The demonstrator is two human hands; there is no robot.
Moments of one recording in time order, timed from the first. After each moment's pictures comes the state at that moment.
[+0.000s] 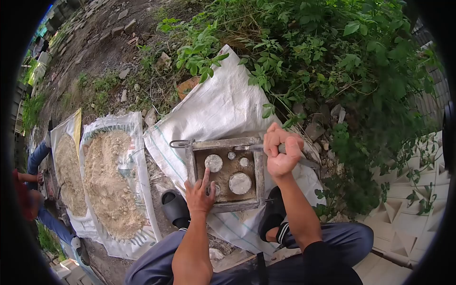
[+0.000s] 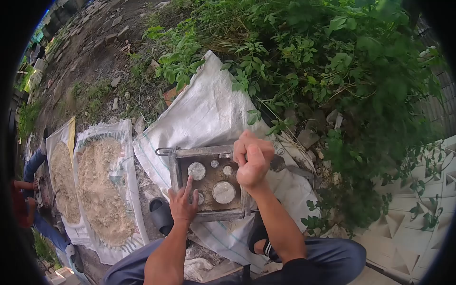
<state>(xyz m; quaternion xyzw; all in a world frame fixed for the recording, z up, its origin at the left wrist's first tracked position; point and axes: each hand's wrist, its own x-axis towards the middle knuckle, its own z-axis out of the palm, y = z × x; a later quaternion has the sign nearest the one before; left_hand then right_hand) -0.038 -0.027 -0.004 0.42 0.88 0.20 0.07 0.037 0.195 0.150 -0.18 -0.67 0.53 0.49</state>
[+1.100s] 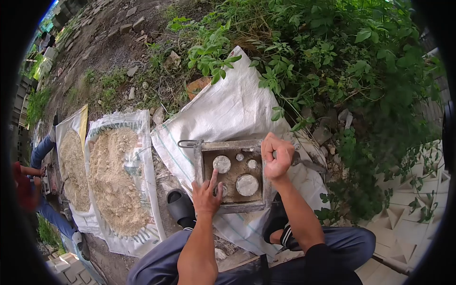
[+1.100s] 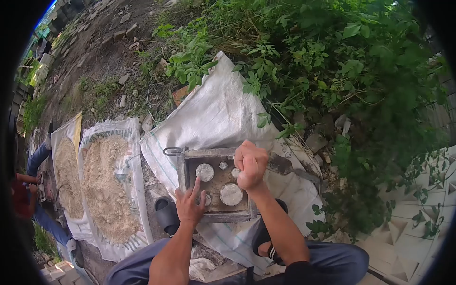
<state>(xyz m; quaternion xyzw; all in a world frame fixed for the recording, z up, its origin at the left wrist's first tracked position) -0.038 -0.029 -0.004 0.42 0.88 0.20 0.06 0.027 0.187 0.115 -0.21 -0.72 0.49 0.45</state>
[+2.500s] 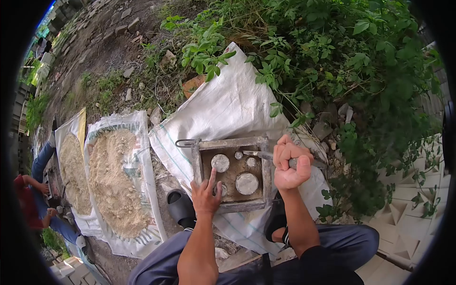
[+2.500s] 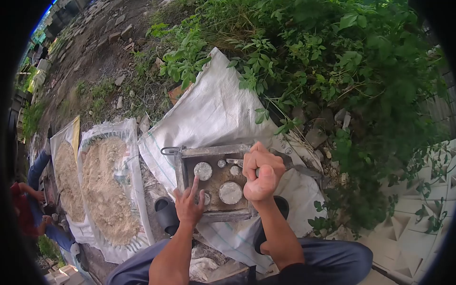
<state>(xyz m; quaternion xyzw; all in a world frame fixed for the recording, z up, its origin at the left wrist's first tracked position) -0.038 -0.032 -0.005 0.42 0.88 0.19 0.07 0.047 0.174 0.147 -0.20 -0.66 0.52 0.50</state>
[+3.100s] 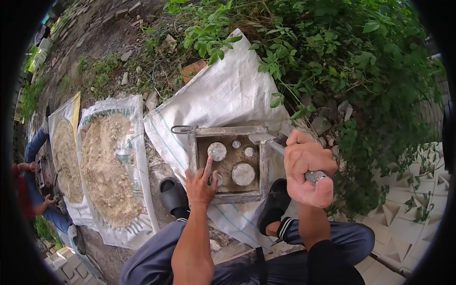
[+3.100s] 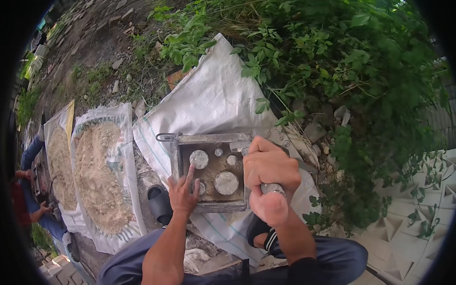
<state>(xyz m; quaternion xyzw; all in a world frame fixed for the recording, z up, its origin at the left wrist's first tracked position) -0.039 -0.029 -0.003 0.43 0.88 0.19 0.06 0.052 0.167 0.207 -0.07 -0.71 0.53 0.45</state>
